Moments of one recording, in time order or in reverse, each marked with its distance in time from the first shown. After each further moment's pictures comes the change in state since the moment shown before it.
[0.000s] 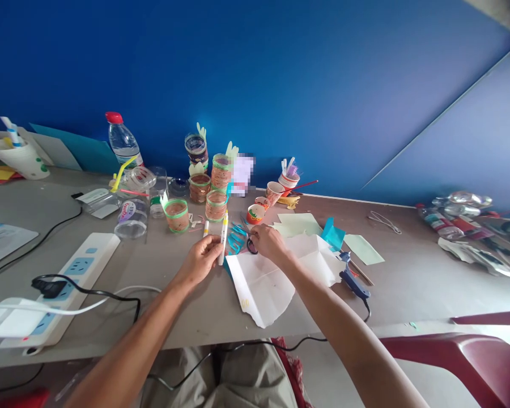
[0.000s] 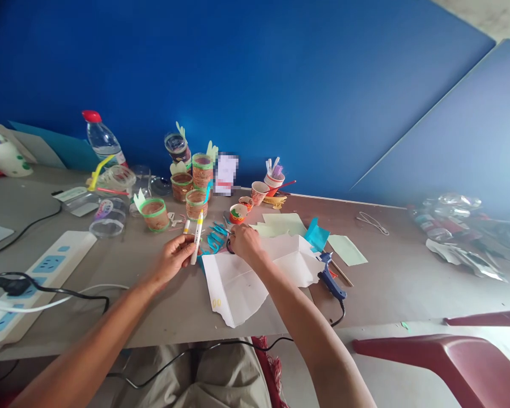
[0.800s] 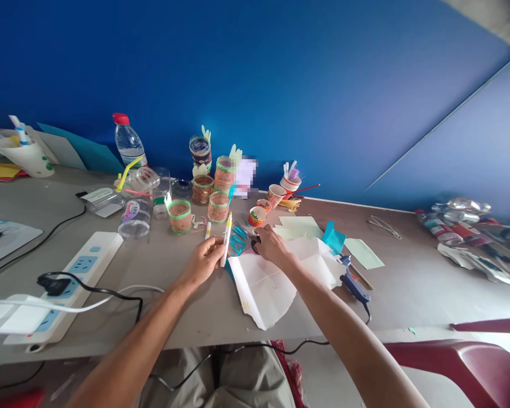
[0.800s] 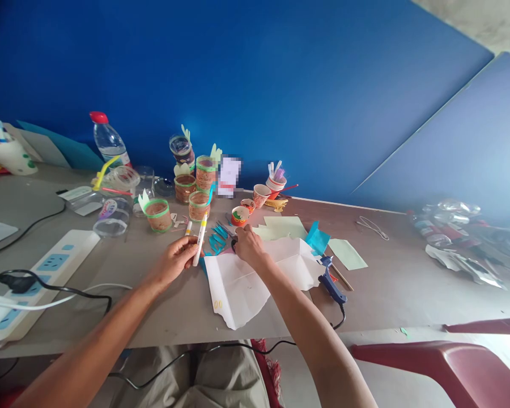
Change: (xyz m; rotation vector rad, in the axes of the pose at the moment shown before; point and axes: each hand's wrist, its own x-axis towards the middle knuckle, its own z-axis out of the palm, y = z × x) left_hand -0.002 0.006 0.001 -0.015 -0.030 -0.039; right_hand 0.000 0.010 0.007 -0.077 -0.085 0.014
